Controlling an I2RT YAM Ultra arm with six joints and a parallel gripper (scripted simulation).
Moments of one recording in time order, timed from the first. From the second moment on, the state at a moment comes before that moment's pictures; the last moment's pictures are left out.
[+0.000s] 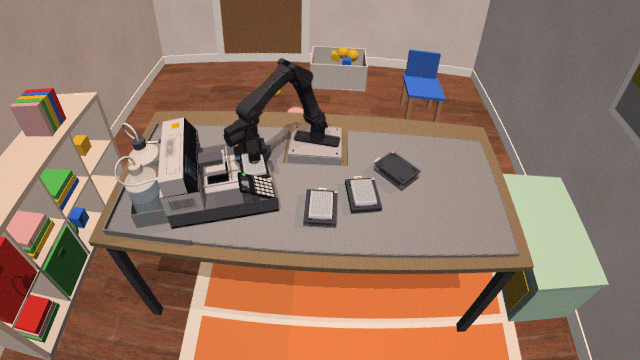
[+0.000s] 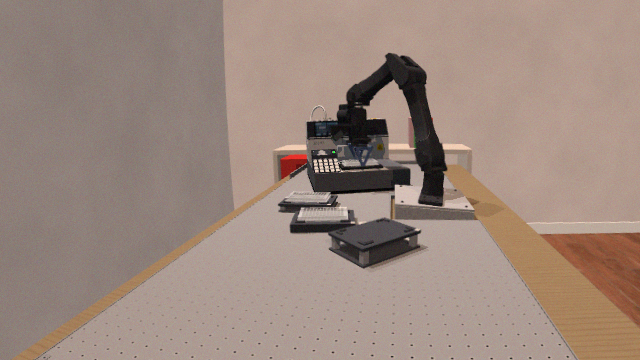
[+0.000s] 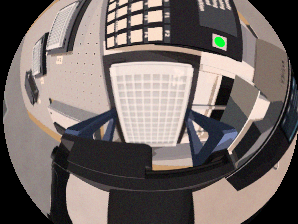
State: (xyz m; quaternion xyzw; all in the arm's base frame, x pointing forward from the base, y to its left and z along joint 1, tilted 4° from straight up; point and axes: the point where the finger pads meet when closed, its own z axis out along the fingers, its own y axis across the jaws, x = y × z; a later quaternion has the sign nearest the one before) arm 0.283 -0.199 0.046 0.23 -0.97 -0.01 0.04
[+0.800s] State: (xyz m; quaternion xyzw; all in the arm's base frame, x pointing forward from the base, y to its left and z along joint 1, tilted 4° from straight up) arm 0.286 -0.201 0.080 0.23 -0.97 -0.01 0.04
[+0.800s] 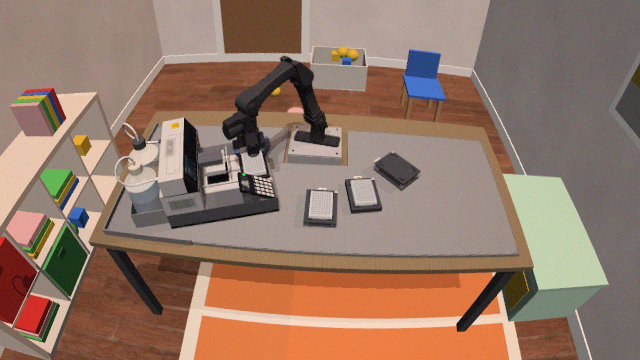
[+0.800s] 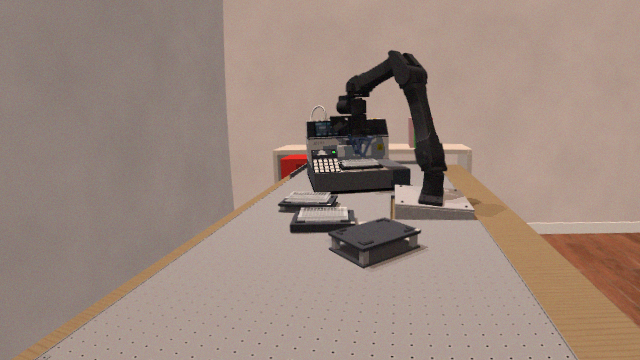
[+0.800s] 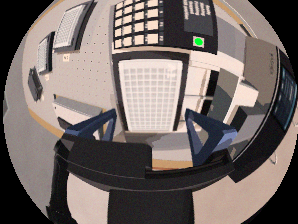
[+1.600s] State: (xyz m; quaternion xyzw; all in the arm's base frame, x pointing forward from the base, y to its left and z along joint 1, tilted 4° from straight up) arm 0.288 -0.201 0.114 0.23 -0.97 -0.01 0.04
